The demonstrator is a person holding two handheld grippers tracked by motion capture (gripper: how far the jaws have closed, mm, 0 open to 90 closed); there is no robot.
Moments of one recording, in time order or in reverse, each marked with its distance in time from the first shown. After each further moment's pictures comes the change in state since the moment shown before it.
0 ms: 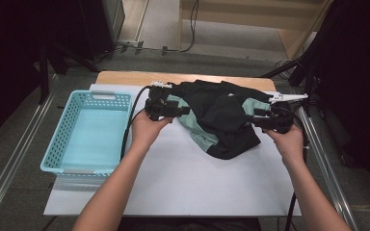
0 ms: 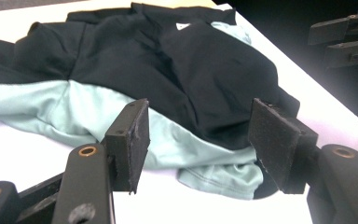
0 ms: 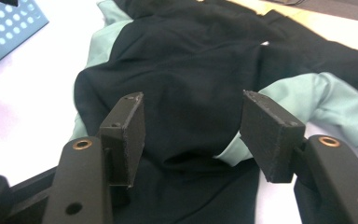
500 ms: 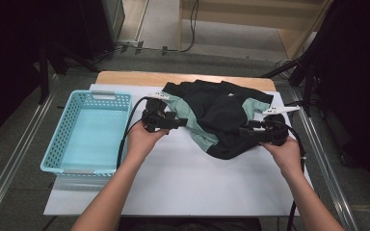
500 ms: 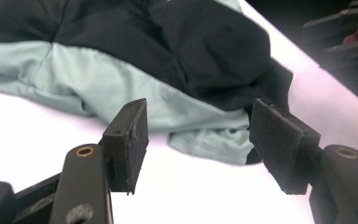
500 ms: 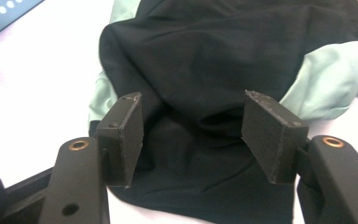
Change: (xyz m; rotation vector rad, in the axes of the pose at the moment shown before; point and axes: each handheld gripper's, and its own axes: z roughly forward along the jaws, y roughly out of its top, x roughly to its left) left arm -0.003 -0.031 -0.005 0.040 -0.022 0.012; right arm 0.021 -0.025 0.004 0.057 0.039 -0.053
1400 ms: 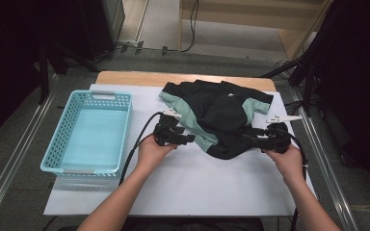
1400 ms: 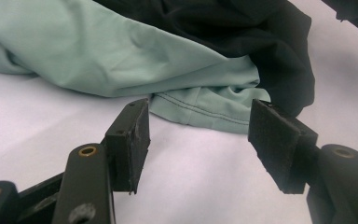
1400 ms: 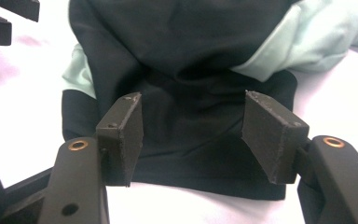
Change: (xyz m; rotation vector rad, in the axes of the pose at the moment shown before) left arm -0.010 -0.033 0.052 0.093 -0.010 0.067; right arm -0.016 -0.032 0.007 0.019 -0.024 0.052
